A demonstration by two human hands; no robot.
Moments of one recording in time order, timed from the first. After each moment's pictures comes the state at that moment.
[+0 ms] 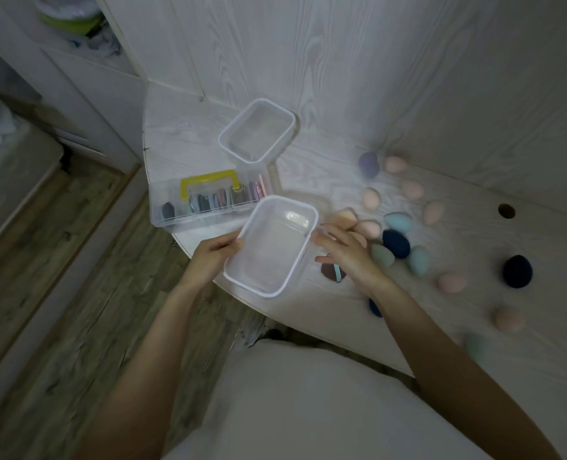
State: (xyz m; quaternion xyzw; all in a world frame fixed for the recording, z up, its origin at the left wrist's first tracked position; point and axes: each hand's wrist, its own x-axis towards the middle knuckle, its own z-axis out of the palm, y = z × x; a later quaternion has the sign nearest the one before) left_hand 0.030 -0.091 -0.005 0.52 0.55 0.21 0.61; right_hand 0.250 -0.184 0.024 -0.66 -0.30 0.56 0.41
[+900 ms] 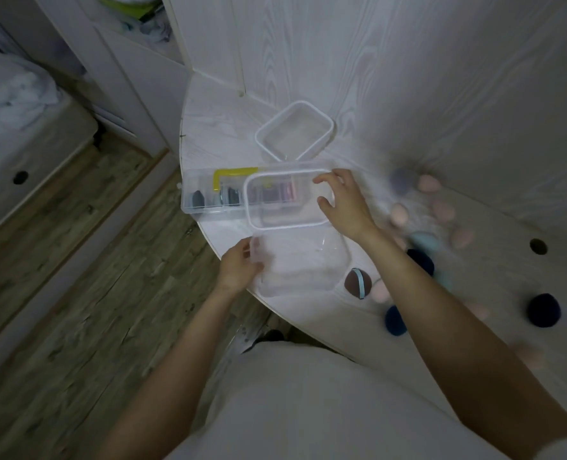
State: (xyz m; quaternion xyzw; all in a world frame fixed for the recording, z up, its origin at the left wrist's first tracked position) left_hand 0.026 -0.108 -0.044 0.56 0.65 0.15 0.49; right_hand 0.255 -0.083 -0.002 -0.70 -0.63 0.25 0.24
